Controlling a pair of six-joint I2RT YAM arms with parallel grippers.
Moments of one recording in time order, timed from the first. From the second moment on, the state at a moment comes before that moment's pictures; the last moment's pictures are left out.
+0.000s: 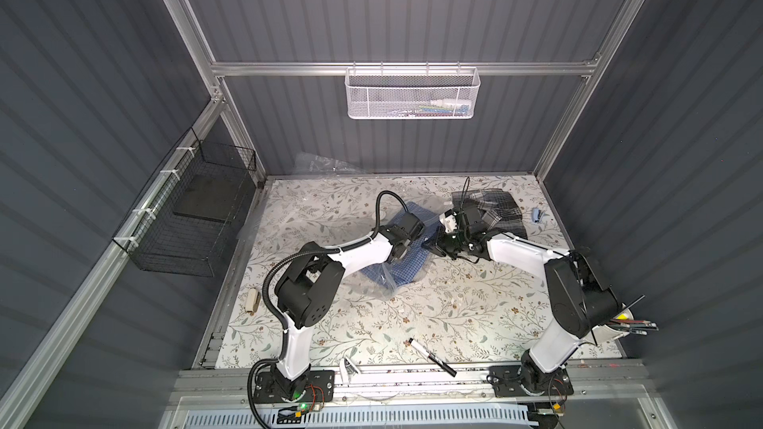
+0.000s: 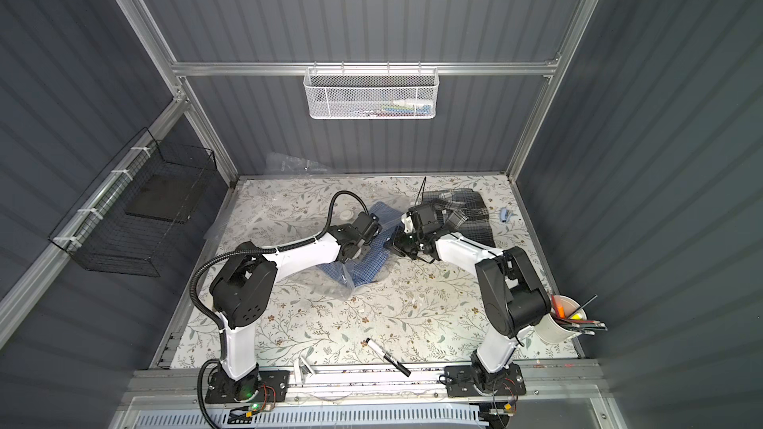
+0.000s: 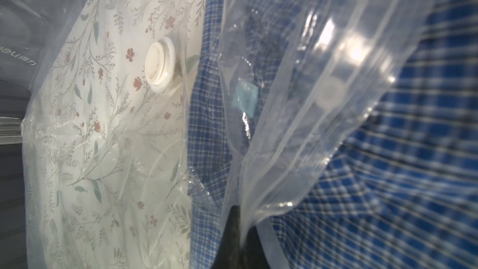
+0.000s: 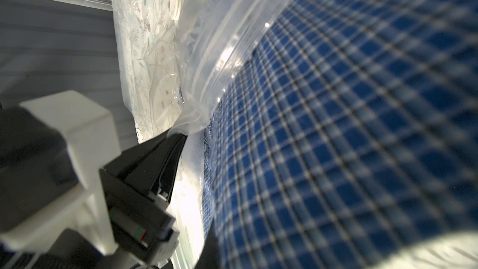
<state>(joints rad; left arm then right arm) -0.77 1.97 1.39 -0.52 -0.47 0.04 0.41 1.70 1.01 -0.17 -0.51 0.84</state>
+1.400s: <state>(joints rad) -0.54 1.95 1.26 -0.44 -0.56 0.18 0.42 1.61 0.95 -0.29 -0.54 0.78</state>
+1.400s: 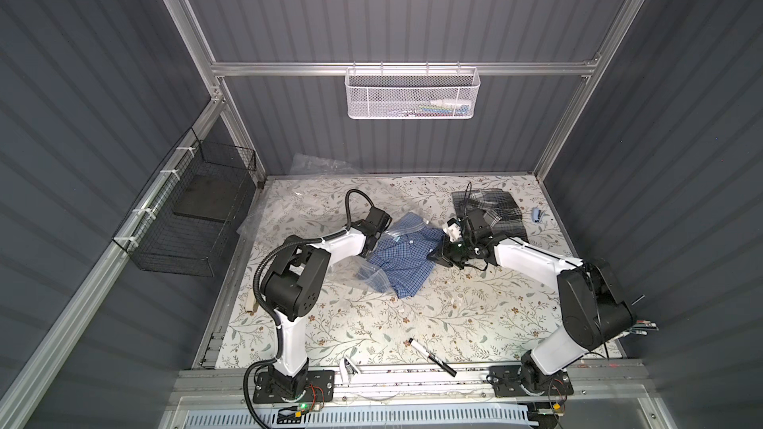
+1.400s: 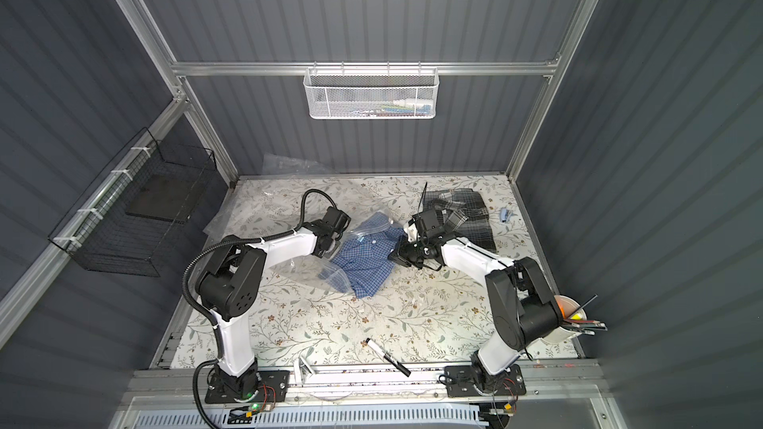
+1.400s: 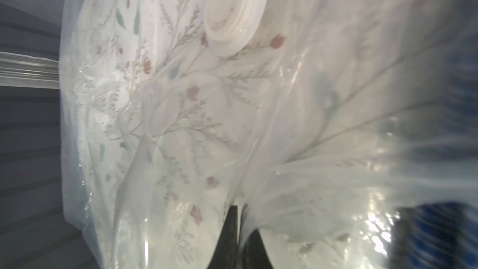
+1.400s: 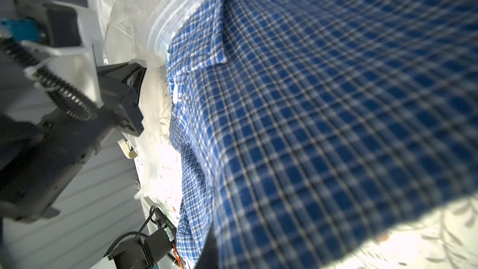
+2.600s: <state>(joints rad) -0.35 2.04 1.38 -0.42 -0.58 0.28 0.45 1.40 0.62 -0.30 -0.45 0.78</state>
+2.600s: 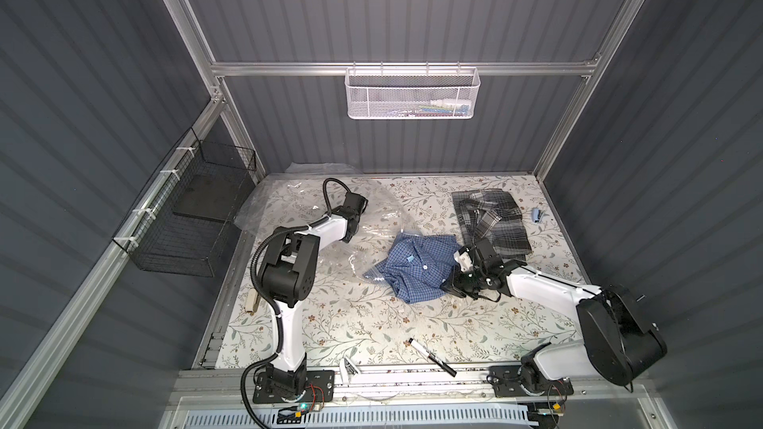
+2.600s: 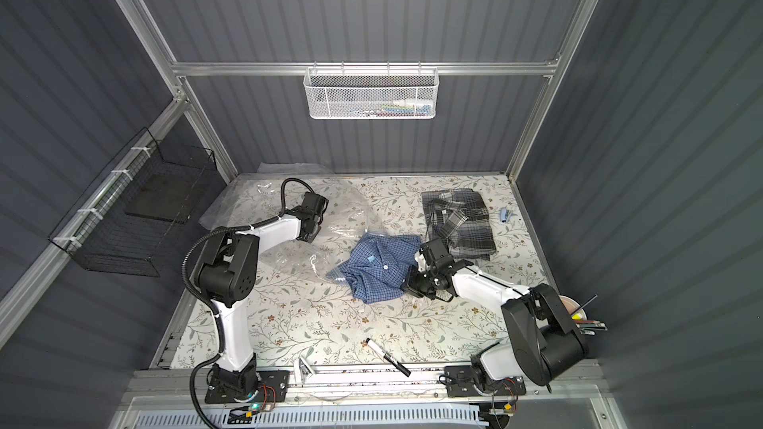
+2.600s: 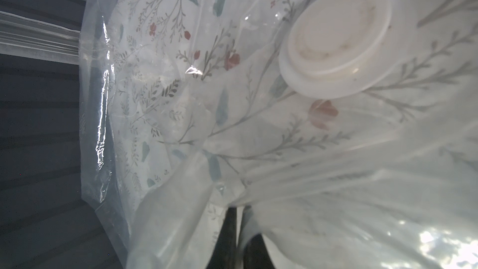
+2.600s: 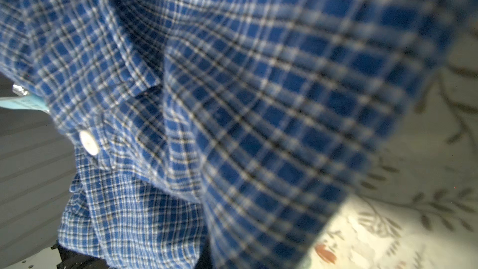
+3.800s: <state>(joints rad) -0.37 1.70 1.51 -0.63 -0.37 0.24 0.16 1.53 0.57 0.03 -0.59 0.78</state>
